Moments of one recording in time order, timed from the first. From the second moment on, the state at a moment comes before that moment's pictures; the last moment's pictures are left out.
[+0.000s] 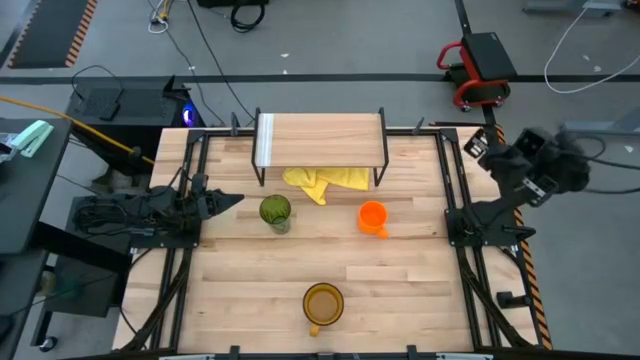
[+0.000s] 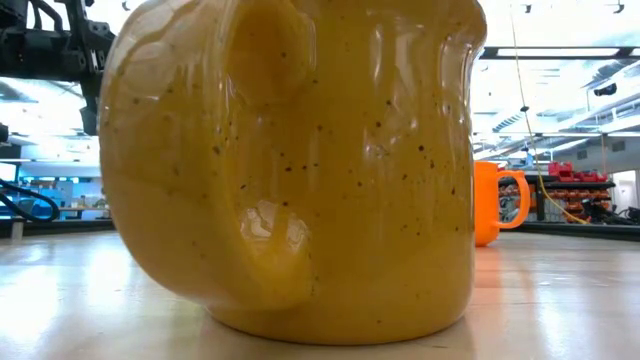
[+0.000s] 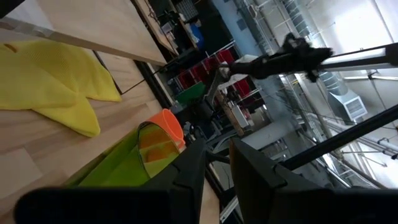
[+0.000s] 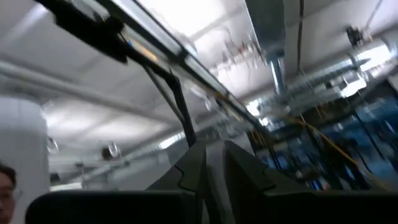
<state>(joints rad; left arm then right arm) -0.07 0.01 0.12 -0.05 -0.30 -1.02 0.32 0.47 0.87 0.23 0.05 0.31</state>
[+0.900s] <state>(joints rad) -0.07 0.01 0.12 -0.06 -0.30 -1.00 0.22 1.16 1.81 -1.13 0.50 0.58</state>
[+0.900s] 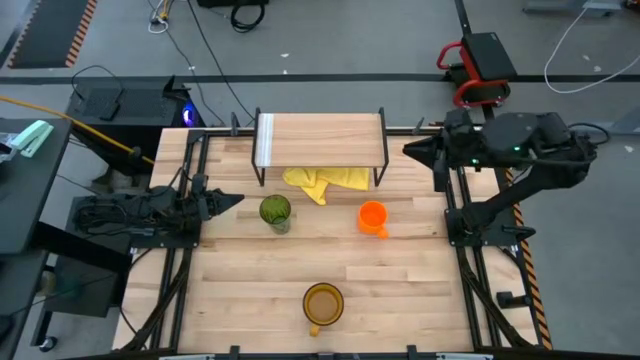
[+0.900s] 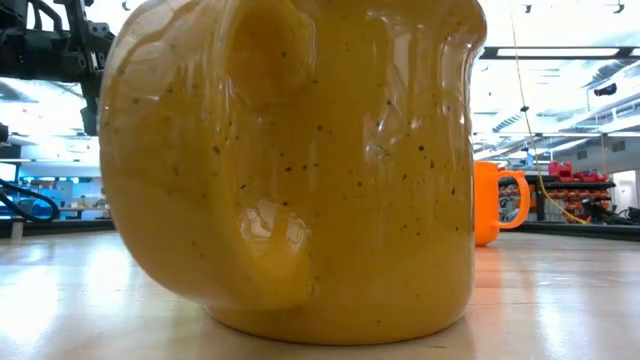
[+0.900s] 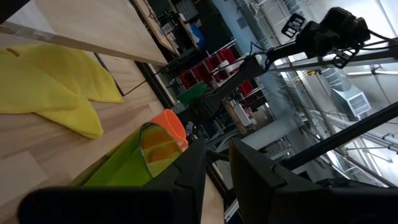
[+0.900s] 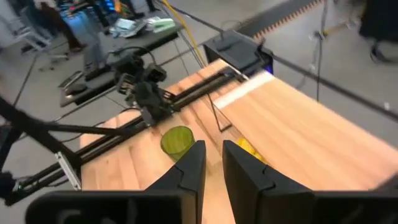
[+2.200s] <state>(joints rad) -0.07 0.01 0.12 -0.18 -0.29 -1.00 0.03 1.29 1.02 -0.99 0.12 0.90</state>
